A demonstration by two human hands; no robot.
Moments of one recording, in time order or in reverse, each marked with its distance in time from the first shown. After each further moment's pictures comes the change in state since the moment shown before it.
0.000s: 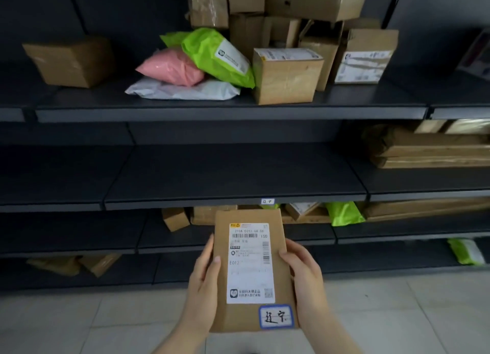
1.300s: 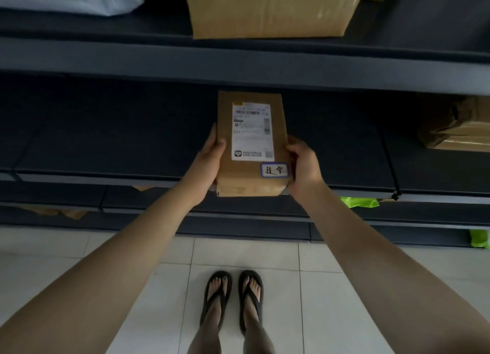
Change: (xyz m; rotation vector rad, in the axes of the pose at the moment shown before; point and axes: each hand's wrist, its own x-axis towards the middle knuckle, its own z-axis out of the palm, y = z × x) left_hand 0.301 0.010 0.114 0.129 -0.116 -0.158; right_hand 0.319 -0.096 0.017 0.095 -0.164 0.167
